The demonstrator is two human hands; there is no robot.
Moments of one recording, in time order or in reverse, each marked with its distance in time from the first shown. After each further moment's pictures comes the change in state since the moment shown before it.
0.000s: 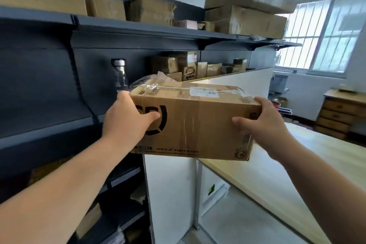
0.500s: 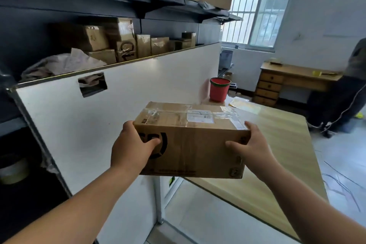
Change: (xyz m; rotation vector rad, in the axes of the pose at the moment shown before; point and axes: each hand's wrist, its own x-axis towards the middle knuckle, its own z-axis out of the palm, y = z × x) left_hand 0.049 -0.018 0.261 -0.172 -0.407 -0.053; right_hand 0.084 0.181 -0.009 -0.131 0.187 0.311
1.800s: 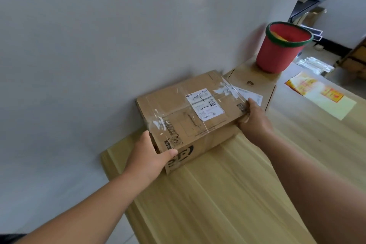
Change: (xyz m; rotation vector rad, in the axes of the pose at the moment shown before) left_hand 0.207 -0.023 0.353 0.104 -0.238 -0.580; right_hand 0.486 0.229 0.130 -0.445 -0.430 0.038
